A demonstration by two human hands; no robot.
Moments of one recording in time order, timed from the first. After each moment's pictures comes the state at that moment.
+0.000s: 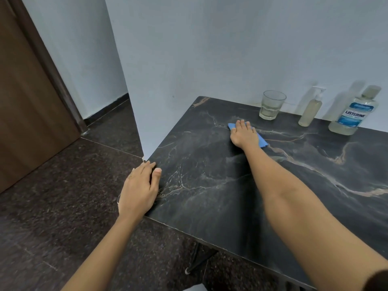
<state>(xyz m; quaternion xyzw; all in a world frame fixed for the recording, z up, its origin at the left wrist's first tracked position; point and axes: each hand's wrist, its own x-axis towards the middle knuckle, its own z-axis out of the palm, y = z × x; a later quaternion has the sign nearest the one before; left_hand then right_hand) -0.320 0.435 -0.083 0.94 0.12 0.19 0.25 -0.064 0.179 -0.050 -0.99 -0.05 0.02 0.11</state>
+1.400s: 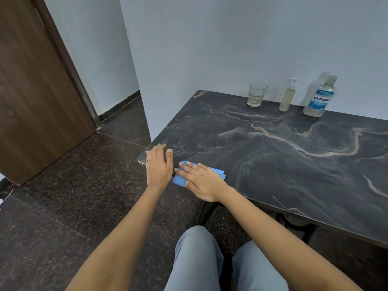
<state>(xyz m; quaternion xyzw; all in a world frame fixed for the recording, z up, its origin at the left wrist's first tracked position) -0.388 0.377 -0.075 0.89 0.14 0.28 0.33 -0.380 0.193 -0.048 -0.88 -0.46 0.05 0.07</state>
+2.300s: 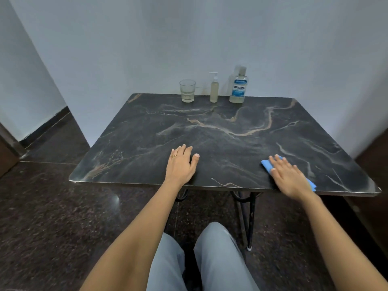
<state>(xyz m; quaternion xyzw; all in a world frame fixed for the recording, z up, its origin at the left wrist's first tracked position) -0.359 0.170 -0.059 0.95 -0.11 0.10 0.27 -0.432 -0.163 -0.047 -0.99 0.08 0.02 0.10</state>
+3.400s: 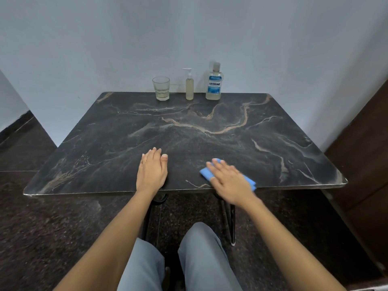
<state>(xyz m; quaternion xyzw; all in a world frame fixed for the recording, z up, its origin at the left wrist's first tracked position) -0.359 0.165 -0.067 0.95 -0.06 0.12 0.28 -0.437 -0.076 -0.046 -0.99 -0.06 0.02 0.11</state>
